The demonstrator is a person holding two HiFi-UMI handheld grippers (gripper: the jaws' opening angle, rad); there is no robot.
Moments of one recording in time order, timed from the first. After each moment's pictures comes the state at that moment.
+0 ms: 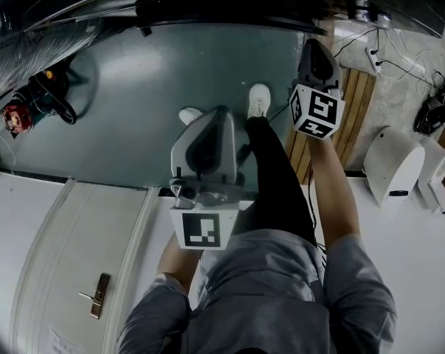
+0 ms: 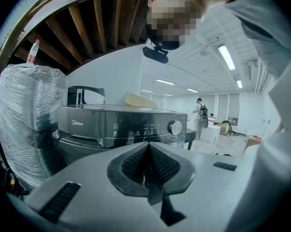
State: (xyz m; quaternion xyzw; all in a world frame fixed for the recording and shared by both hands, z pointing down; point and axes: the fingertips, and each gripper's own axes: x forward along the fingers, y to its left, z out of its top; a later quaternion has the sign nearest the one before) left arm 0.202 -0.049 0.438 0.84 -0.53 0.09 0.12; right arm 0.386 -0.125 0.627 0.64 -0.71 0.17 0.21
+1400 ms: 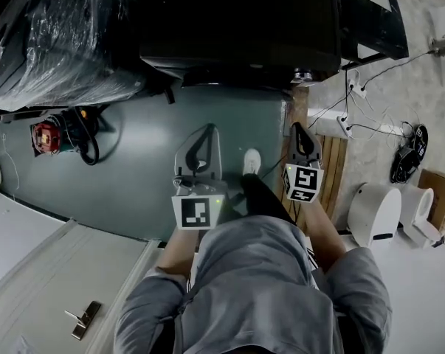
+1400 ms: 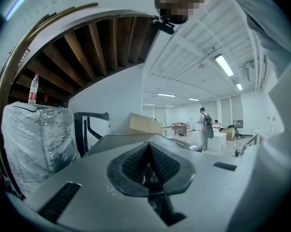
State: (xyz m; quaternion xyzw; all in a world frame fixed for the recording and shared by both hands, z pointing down) left arm 0.143 -0.039 0.253 0.83 -0.56 0.05 0.06; right arm 0.358 -0.042 0.390 0.61 -0.76 0.10 0.21
